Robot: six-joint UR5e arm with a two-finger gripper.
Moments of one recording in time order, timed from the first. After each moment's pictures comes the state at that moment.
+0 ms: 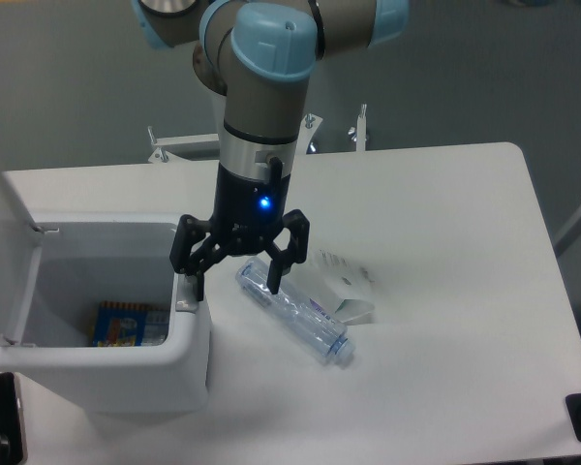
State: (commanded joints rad) arm 2.34 -1.77 -1.51 -0.94 1.23 -0.05
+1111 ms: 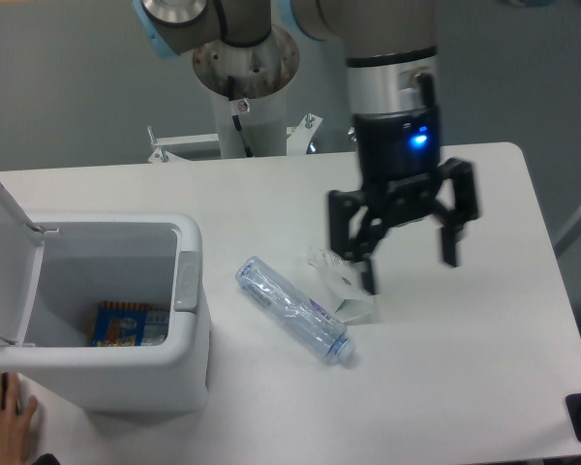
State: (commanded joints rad) arm 2.57 -1.83 -1.28 -0.89 1.47 0.12
